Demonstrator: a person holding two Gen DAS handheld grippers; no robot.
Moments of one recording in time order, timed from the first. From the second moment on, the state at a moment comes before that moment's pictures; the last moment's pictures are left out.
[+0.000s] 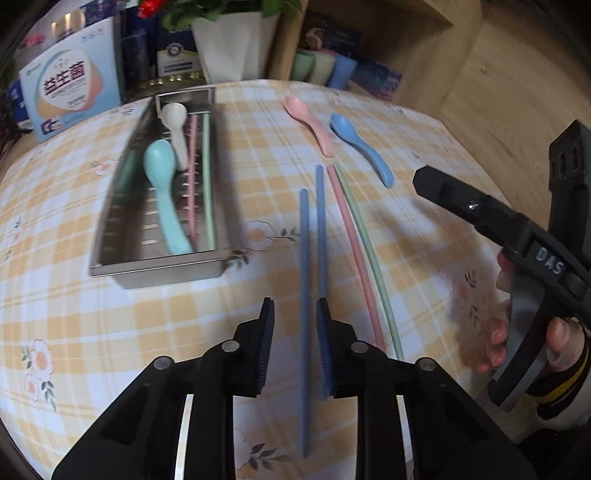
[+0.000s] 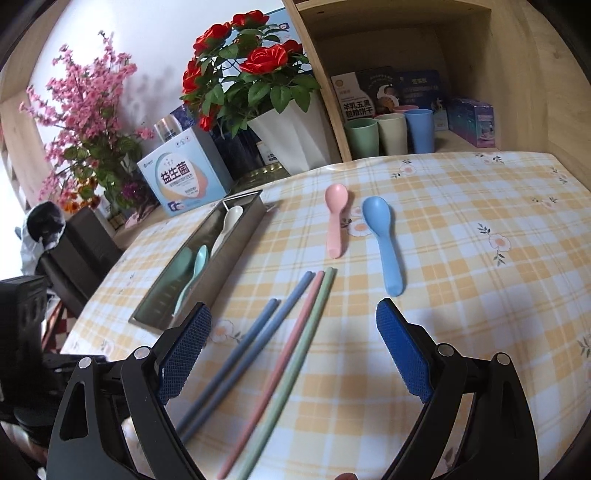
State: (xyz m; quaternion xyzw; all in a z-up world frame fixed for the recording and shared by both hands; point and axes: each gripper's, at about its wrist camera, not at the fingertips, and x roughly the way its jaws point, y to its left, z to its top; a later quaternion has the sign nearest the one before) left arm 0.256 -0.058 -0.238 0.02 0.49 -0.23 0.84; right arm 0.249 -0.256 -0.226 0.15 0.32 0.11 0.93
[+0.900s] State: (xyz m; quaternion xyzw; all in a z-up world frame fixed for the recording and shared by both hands) left arm 0.248 -0.051 -0.255 0.05 0.55 -0.18 0.81; right arm 0.240 -0.275 -0.244 0.18 0.34 0.11 0.92
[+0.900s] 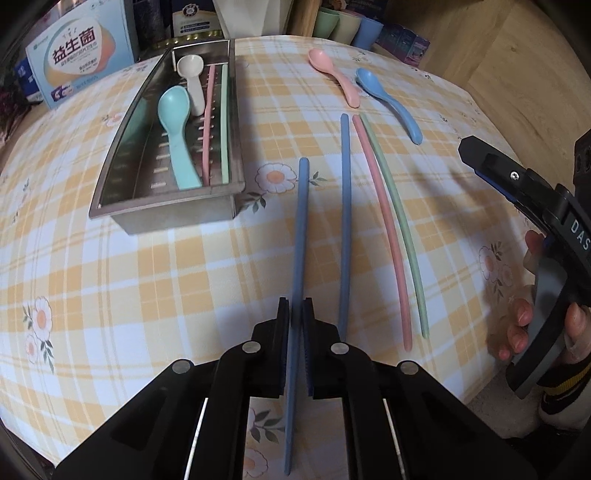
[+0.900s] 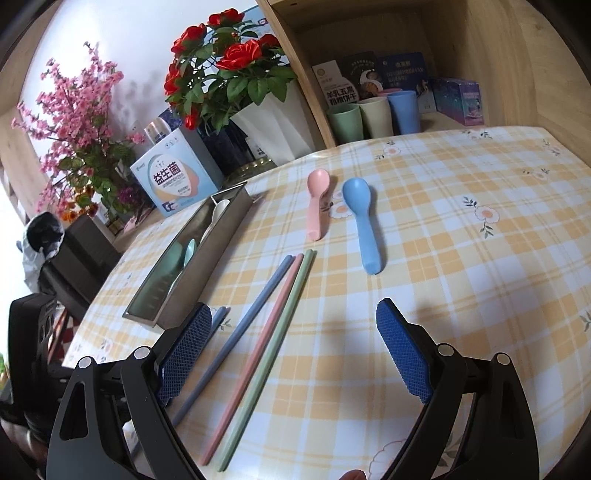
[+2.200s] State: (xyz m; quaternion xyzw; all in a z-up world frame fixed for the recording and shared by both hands) left arm 0.245 -0.055 -0.222 0.05 0.47 -0.19 0.86; right arm 0.246 -0.291 -0.265 0.24 0.38 0.11 0.89
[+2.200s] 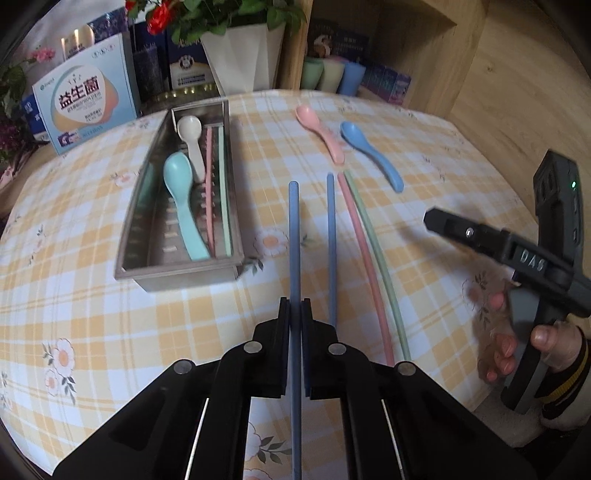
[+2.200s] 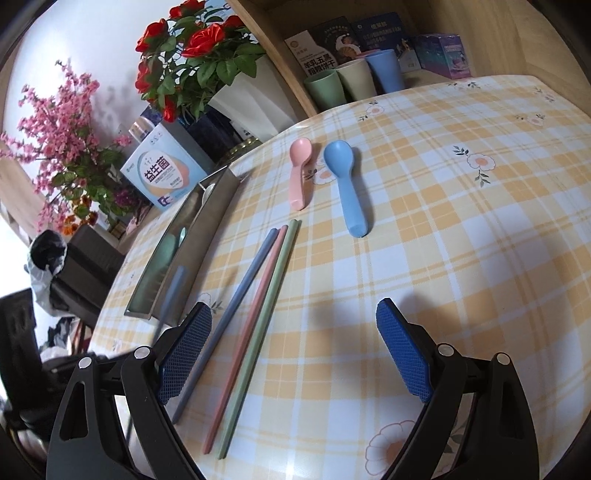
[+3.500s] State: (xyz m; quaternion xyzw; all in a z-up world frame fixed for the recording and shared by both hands) left arm 0.259 0.021 -0.189 -0.06 0.42 -0.15 0.90; right arm 0.357 -0.281 -0.261 0.13 0.43 0.03 0.89
